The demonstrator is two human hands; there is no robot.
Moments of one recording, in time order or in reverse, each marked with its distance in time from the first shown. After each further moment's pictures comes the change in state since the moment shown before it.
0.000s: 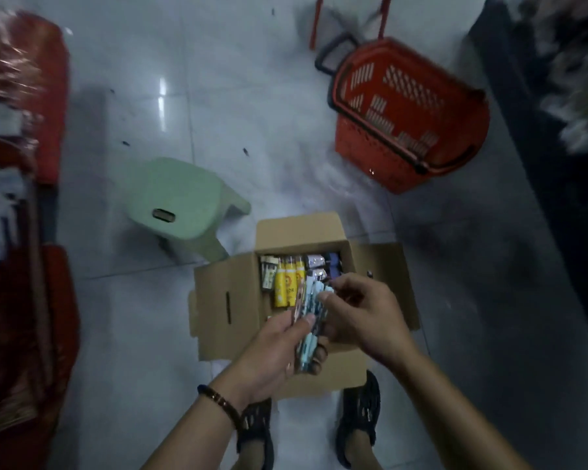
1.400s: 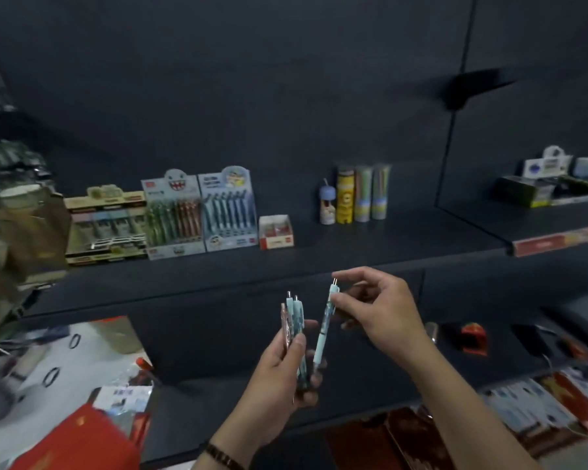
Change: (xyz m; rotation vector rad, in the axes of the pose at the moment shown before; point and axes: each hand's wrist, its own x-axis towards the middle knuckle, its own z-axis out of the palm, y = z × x) left_hand -0.966 -0.226 -0.111 -0.671 1.263 1.204; right_hand -0.736 -0.501 0.552 0.010 -1.324 -0.923
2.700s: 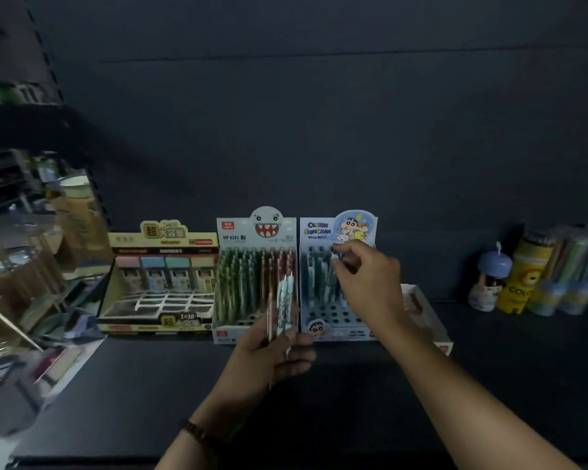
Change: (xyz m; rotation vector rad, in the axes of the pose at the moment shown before) left_hand 0.254 0.160 -0.302 -0.050 0.217 0.155; right_hand 0.375 0.049 0.292 -0.515 0.121 -0.376
